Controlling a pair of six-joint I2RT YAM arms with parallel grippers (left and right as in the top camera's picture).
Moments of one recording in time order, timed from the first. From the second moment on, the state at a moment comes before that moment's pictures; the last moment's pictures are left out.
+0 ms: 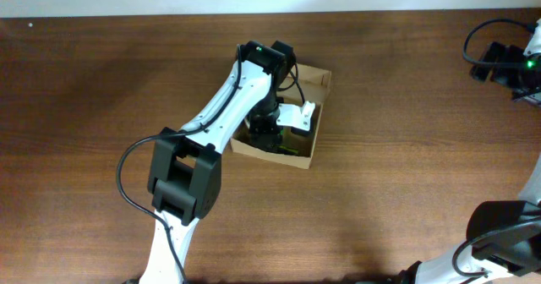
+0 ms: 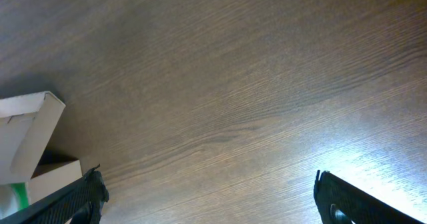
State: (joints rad) left arm -0.52 2.28 2.05 -1.47 0.22 1.17; right arm -0.45 1.83 2.07 -1.41 -0.15 0.03
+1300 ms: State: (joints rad) left arm 0.19 1.77 1.81 -1.03 0.41 0.33; right arm -0.27 1.96 1.96 -1.31 -0.47 0.10
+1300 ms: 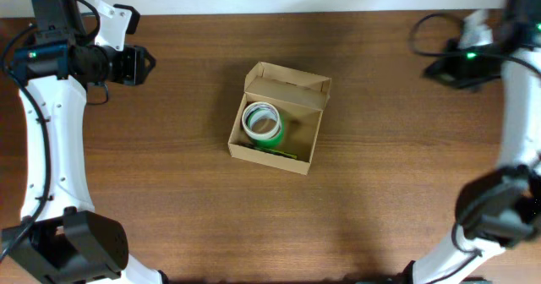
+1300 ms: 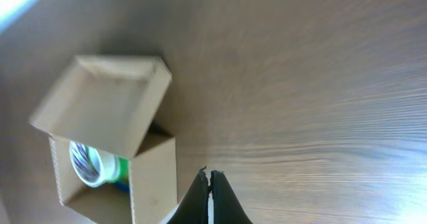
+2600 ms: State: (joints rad) left arm 0.11 2.22 1.81 -0.94 0.53 0.06; right arm 0.01 2.21 1.81 -0.93 -0.62 0.25
